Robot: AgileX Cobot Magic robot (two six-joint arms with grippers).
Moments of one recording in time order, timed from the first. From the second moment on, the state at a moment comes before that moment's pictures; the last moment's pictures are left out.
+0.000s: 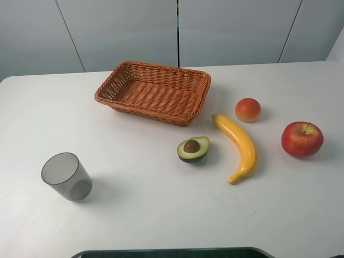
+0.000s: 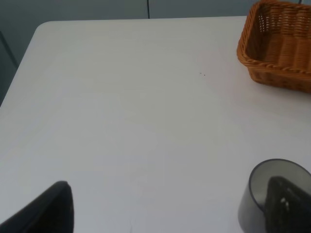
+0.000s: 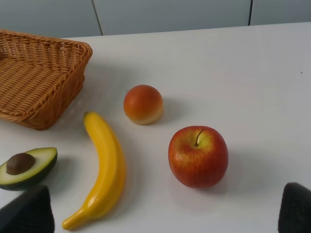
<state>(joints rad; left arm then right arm) 0.04 0.00 -0.51 0.02 1.08 -0.02 0.07 0.00 -0.50 0.06 1.10 0.06</state>
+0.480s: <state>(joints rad) 0.04 0.00 -0.51 0.02 1.08 -0.02 0.07 0.00 -0.50 0.06 1.10 0.06</state>
